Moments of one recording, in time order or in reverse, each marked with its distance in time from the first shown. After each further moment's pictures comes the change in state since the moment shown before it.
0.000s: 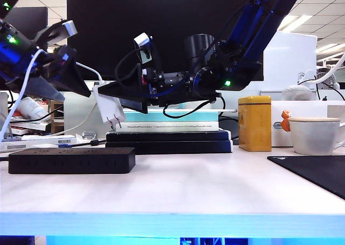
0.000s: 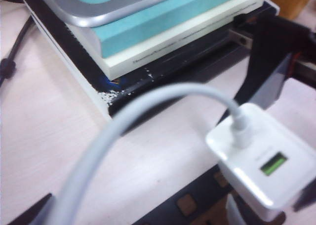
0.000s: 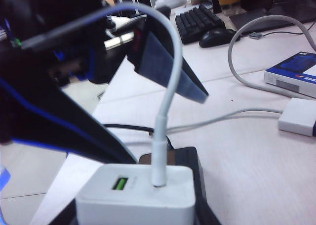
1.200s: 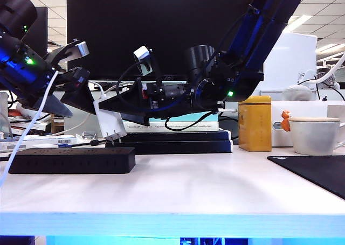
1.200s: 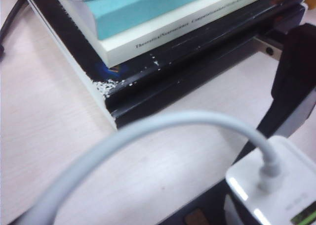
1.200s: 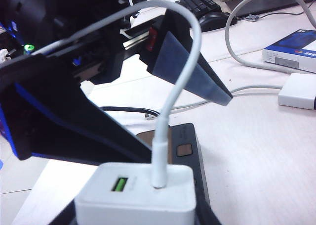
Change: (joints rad) left arm -0.072 0.103 -0.002 0.094 -0.056 -0.038; right arm 0.011 0.021 -0.051 0.022 0.021 -0.031
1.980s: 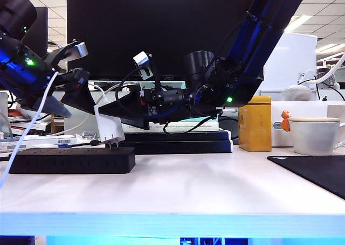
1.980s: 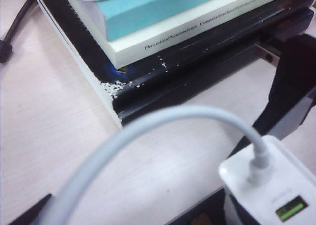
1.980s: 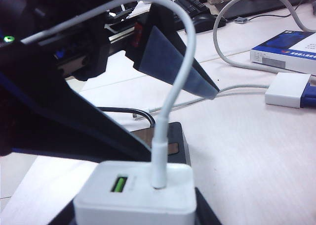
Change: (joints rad) left arm 0.000 0.004 -0.004 0.022 -0.009 -0.019; right arm 0.000 0.029 0.005 0.018 0.039 -0.016
